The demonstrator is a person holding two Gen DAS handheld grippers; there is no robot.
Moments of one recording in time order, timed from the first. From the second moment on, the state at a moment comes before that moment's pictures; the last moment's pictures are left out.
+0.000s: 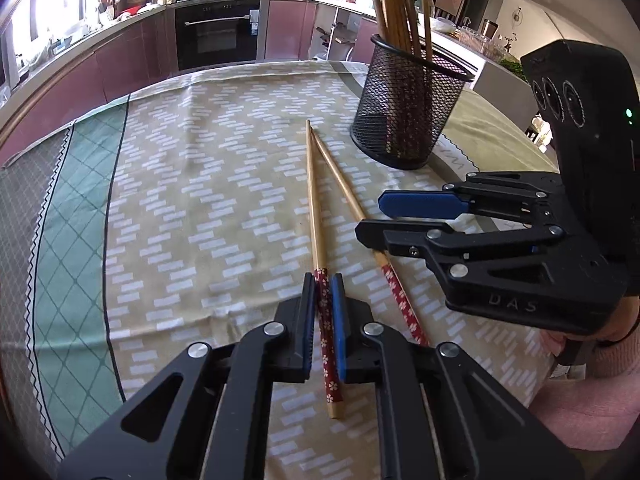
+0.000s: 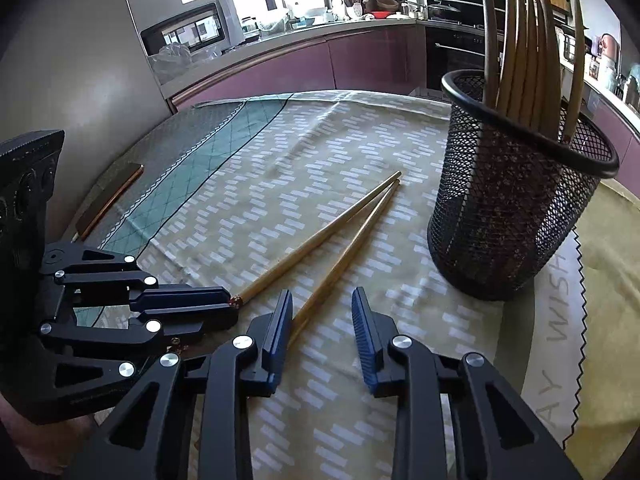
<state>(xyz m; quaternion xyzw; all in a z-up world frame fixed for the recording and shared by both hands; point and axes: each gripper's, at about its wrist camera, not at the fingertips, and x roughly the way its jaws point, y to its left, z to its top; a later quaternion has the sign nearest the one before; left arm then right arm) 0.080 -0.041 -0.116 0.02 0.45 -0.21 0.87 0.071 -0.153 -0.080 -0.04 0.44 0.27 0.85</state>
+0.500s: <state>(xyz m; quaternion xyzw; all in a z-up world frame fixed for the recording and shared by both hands) 0.083 -0.060 -0.107 0.02 0.44 -0.22 0.87 0.064 -0.188 -0.081 -0.04 0.45 0.25 0.86</state>
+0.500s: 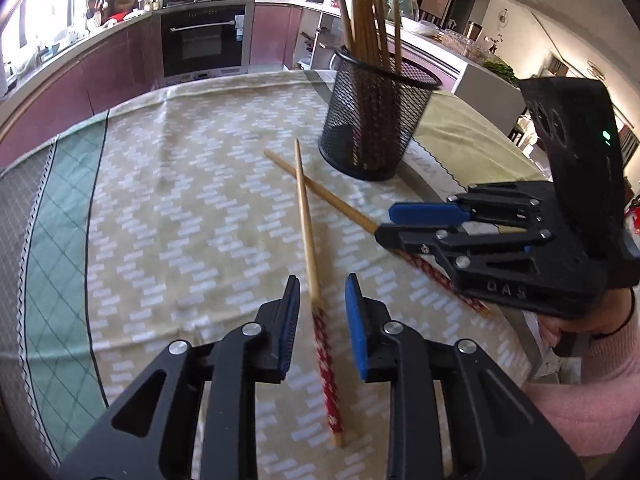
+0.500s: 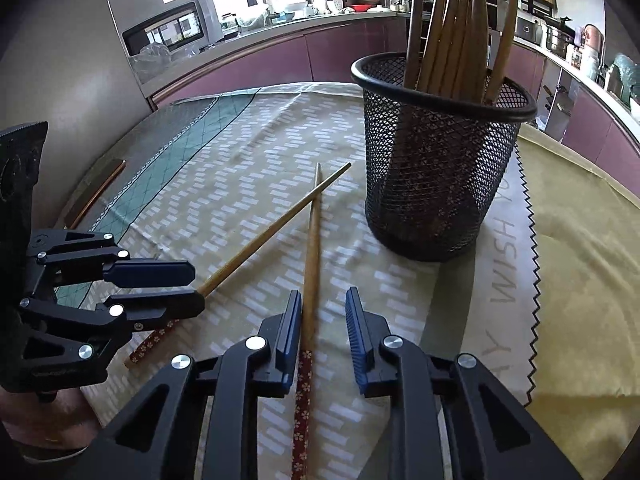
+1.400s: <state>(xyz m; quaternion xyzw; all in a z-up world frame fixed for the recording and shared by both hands) 0.133 -0.084 -0.115 0.04 0.45 -0.20 0.87 0.095 -0.171 -0.082 -0.05 0.44 0.25 0.86</state>
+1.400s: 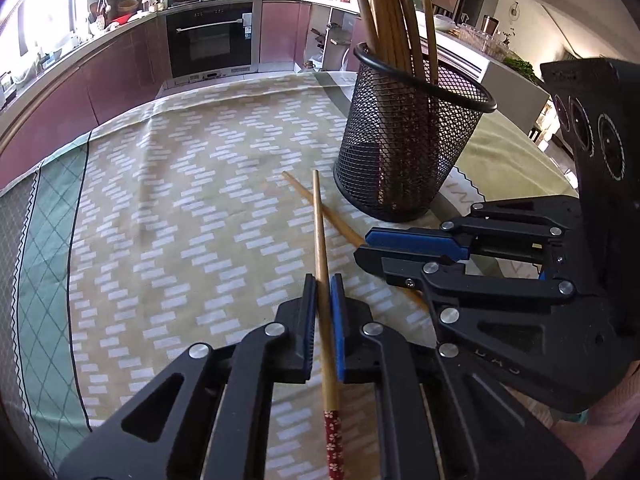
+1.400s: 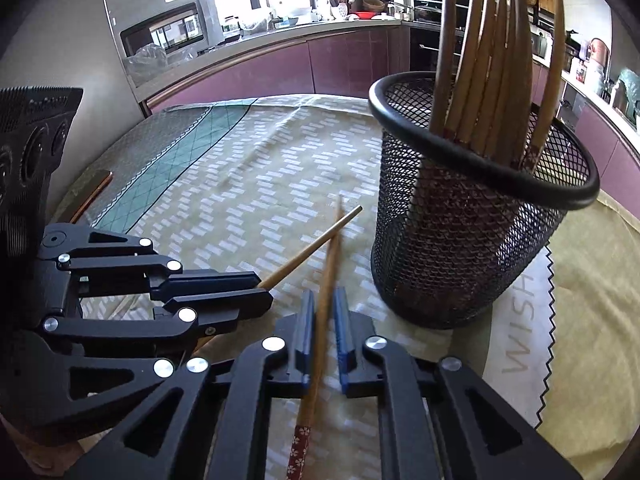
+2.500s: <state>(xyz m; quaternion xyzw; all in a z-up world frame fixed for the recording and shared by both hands) 0.104 -0.044 -0.081 -0.03 0.41 -0.20 0.89 0.056 -0.211 -0.059 0.05 0.40 0.30 0.86</state>
